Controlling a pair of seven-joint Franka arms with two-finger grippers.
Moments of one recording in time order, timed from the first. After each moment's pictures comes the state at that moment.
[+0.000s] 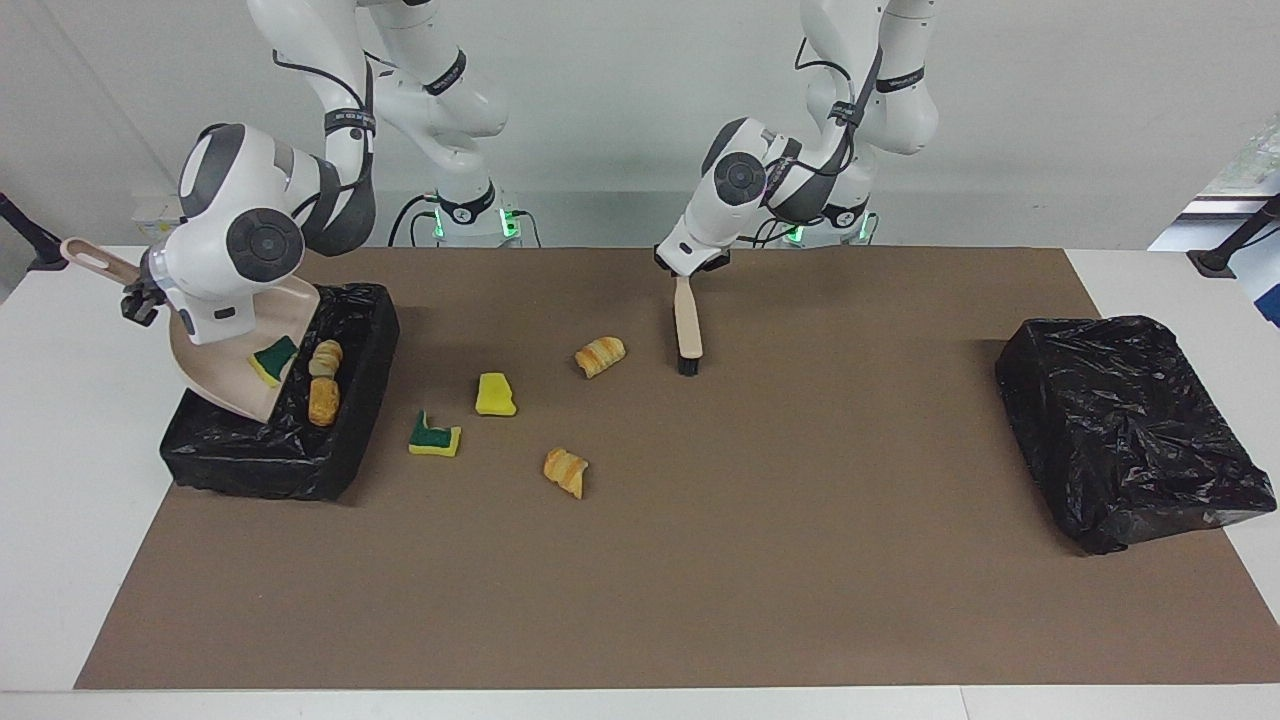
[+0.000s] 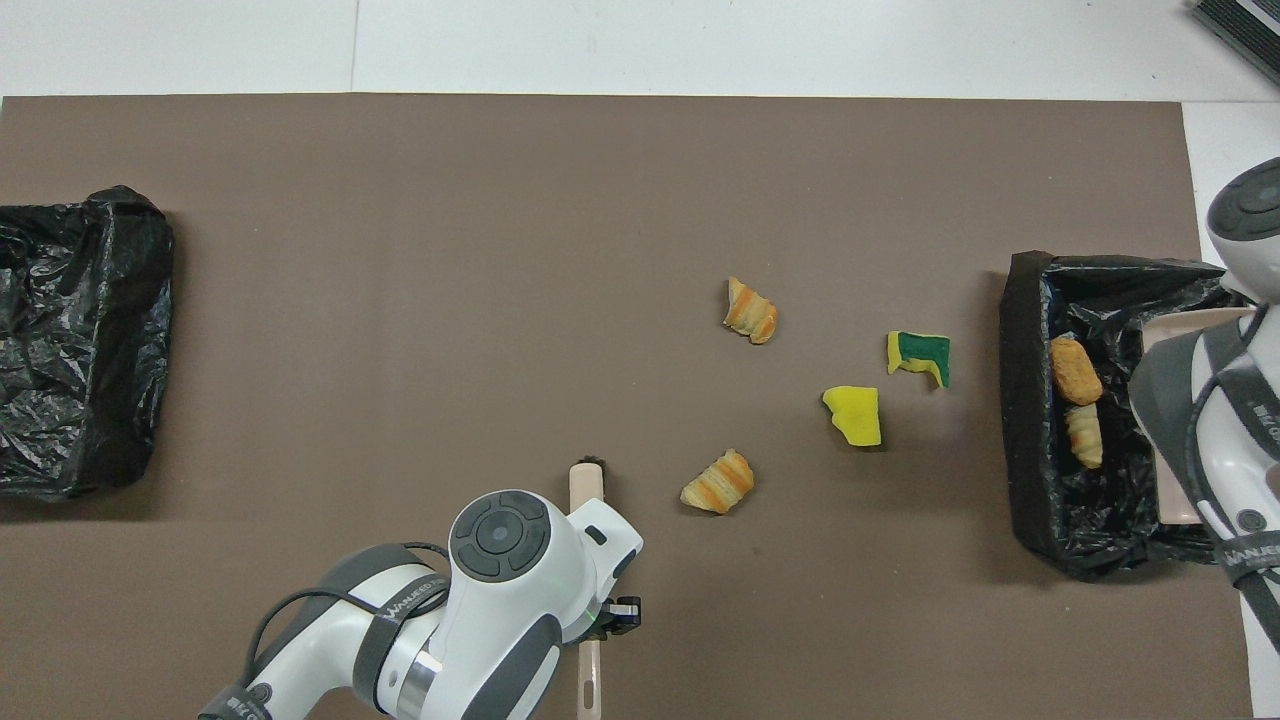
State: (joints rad) left arm -0.77 -0.03 -0.05 -2.34 -0.41 2.06 -0.53; right arm -0.20 0.16 0.10 -1.77 -1.04 1.49 -1.34
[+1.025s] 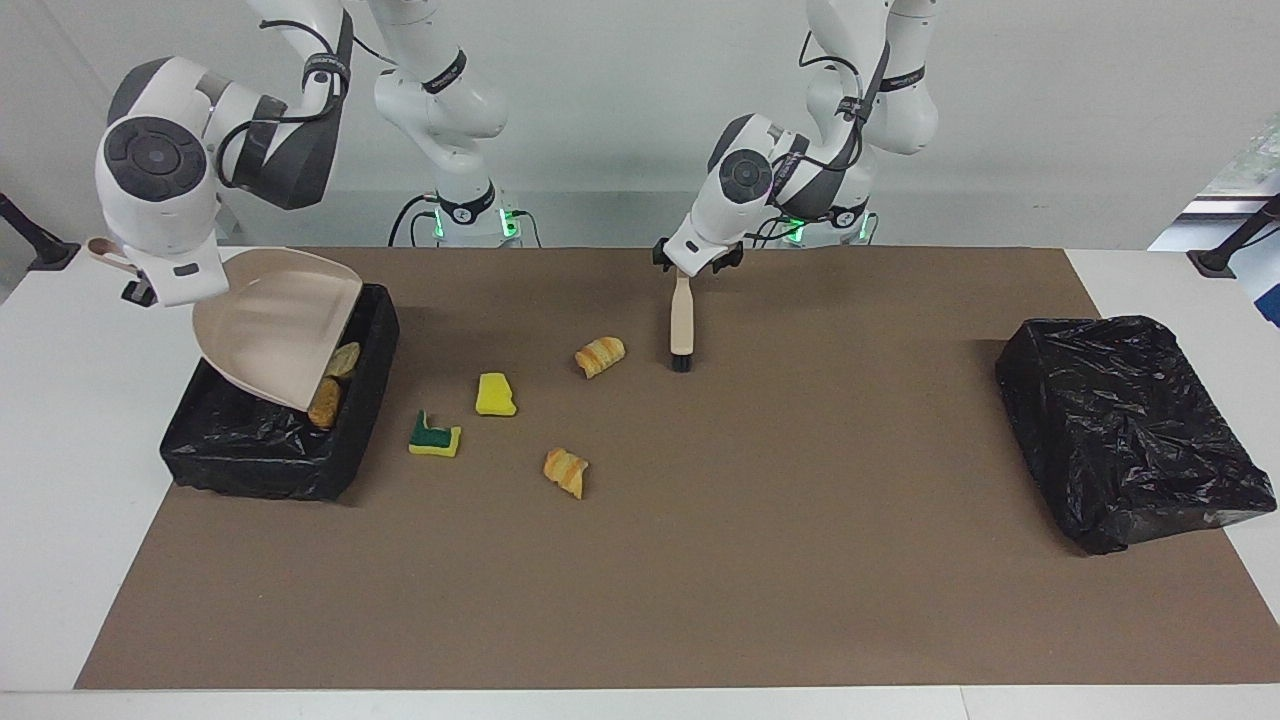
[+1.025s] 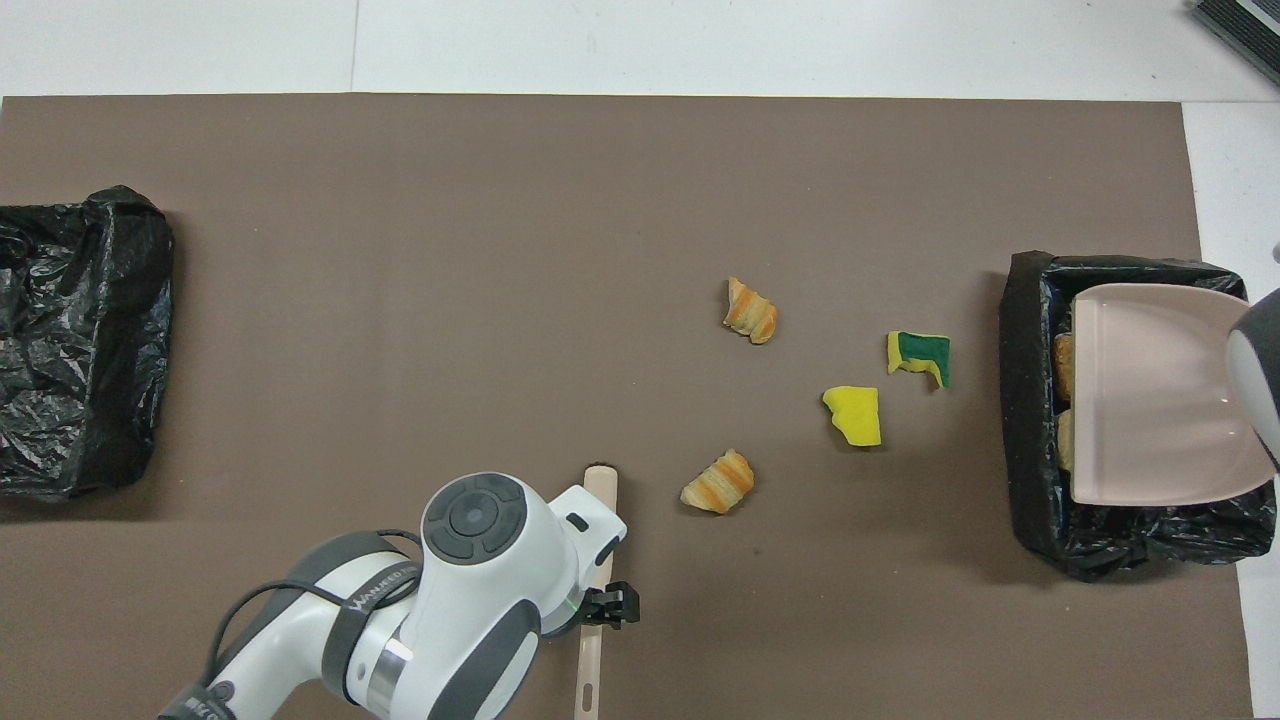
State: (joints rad) left arm -0.72 -0.06 -0.03 -2.30 -0.40 1.98 -0.54; right arm -0.25 0.12 0.11 -1.65 -0.59 1.49 -1.44
